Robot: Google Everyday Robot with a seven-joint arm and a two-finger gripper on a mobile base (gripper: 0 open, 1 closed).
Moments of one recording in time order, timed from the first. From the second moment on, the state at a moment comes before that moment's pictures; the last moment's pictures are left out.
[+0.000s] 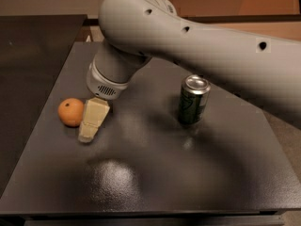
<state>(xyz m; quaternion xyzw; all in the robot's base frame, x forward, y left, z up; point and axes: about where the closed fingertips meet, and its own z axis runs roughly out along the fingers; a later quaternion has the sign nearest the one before) 0.488 0.142 0.861 -0.68 0.67 0.14 0.24</state>
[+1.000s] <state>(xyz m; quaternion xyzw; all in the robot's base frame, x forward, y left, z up) 0.492 0.173 0.852 -0.69 0.67 0.15 0.22</state>
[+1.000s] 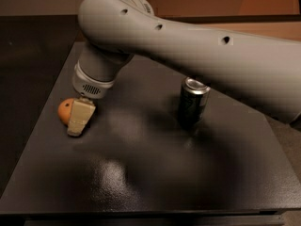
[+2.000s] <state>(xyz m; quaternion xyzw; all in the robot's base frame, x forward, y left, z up) 0.485 0.184 0.882 -0.70 0.66 0.17 0.22</state>
